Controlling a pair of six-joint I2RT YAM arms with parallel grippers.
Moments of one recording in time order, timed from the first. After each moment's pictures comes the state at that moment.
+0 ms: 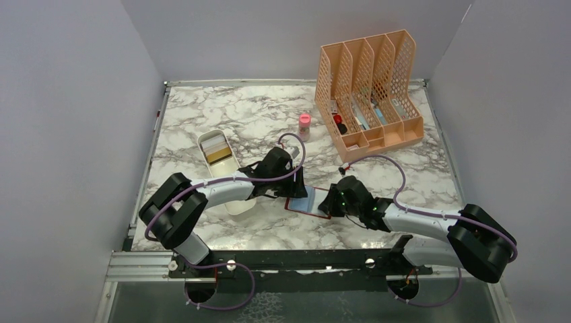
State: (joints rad) left arm -0.78 1.57 0.79 -0.03 0.24 -0.63; right arm 0.82 1.21 0.36 0.10 0.07 0.81
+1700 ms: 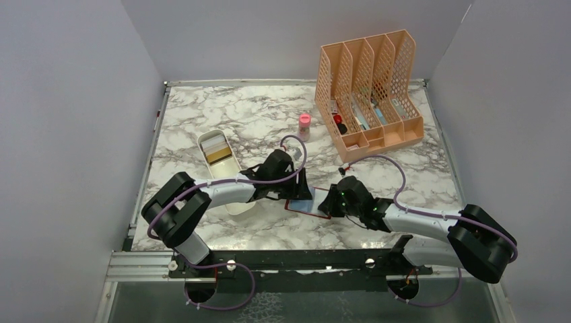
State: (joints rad) left arm -0.79 1.59 0.76 0.09 0.32 -0.71; right arm 0.82 1.20 0.35 0.11 0.07 0.81
